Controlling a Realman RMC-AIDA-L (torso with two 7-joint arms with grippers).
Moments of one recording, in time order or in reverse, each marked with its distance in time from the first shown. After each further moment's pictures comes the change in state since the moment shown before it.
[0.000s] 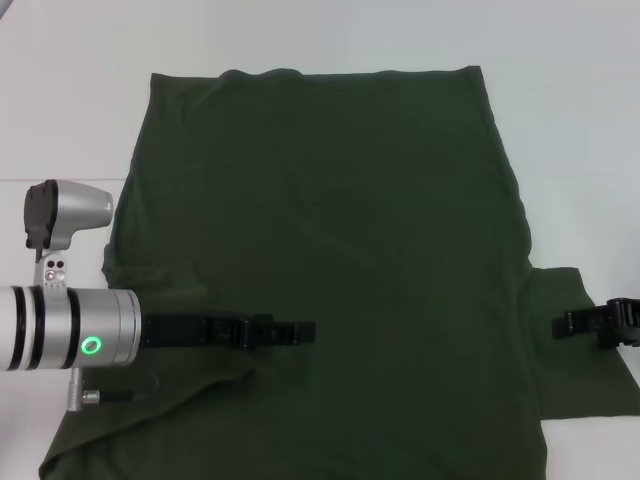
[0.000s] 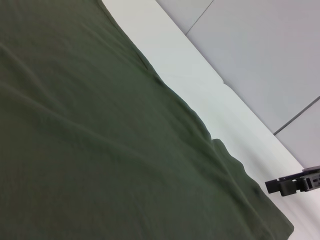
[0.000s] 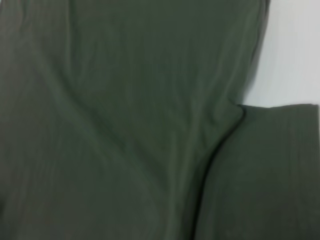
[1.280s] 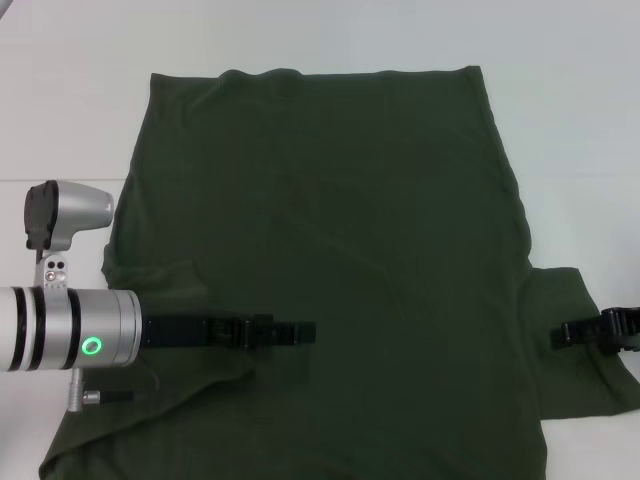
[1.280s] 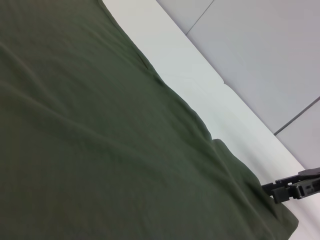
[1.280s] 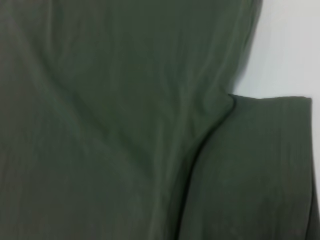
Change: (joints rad) left arm 0.000 -0.002 0.000 0.000 0.000 -0.002 0.000; right arm 0.009 0.009 -0.058 -0.001 -0.030 0.037 0.010
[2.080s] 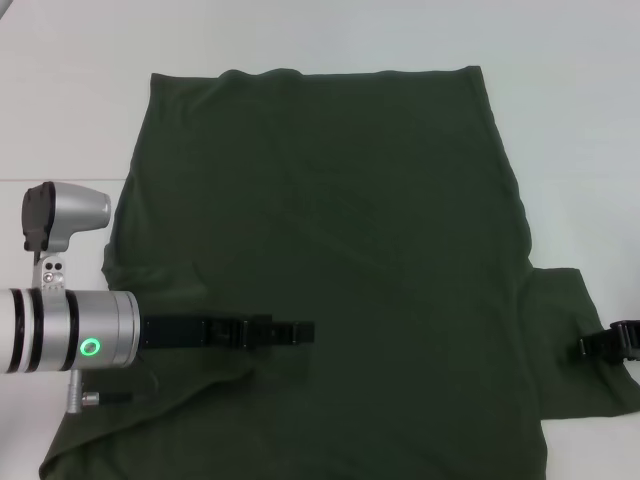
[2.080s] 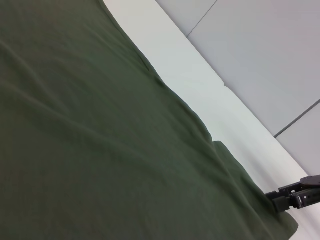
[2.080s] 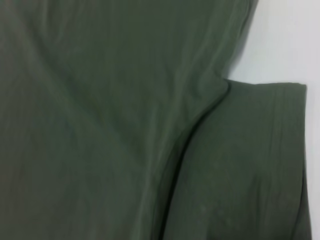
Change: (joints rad) left arm 0.005 0.000 -0.003 0.000 -0.005 0.000 0.000; right arm -0.011 -0.009 -0.024 0.000 -0.012 -0.010 -0.027
